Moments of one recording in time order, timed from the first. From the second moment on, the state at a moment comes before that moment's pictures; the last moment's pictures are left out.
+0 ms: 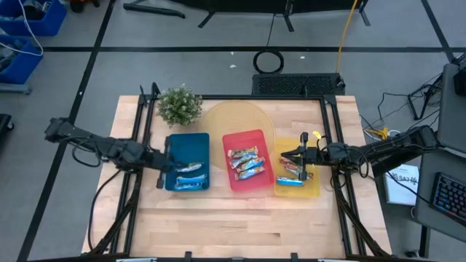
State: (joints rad) left arm -0.31 0.56 0.36 0.01 -0.20 0.22; right arm 0.12 0.69 0.02 0.68 0.21 -0.14
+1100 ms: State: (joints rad) left arm -0.05 0.11 0.01 0.17 0.10 0.25; right arm 0.12 0.47 0.04 0.37 0.34 -0.09
